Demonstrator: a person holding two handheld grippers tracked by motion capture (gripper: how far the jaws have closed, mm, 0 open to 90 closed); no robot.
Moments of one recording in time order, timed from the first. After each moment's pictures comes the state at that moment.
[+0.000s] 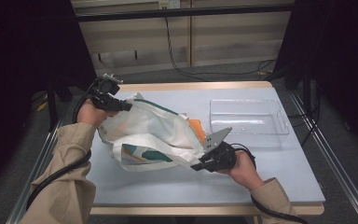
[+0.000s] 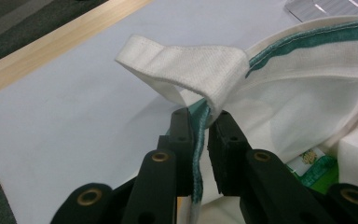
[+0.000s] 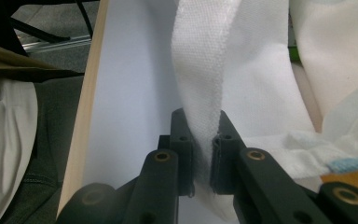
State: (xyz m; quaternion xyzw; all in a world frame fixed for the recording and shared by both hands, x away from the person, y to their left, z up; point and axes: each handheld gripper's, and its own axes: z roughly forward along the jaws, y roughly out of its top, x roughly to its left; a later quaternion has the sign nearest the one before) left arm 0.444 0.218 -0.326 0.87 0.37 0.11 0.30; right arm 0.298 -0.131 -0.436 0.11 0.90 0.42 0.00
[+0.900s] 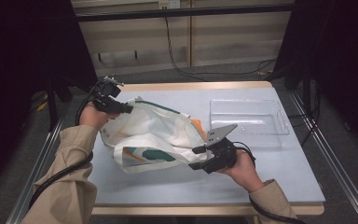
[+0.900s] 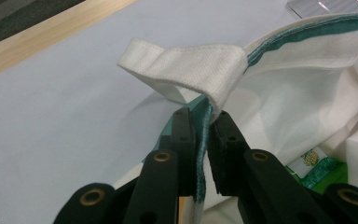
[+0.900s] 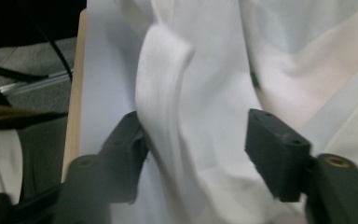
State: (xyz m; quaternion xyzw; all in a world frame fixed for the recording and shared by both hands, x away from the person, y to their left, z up) left arm 0.443 0.217 -0.335 0.87 0.37 0.10 0.30; right arm 0.297 -0.131 -0.422 0.18 0.87 0.46 0.03
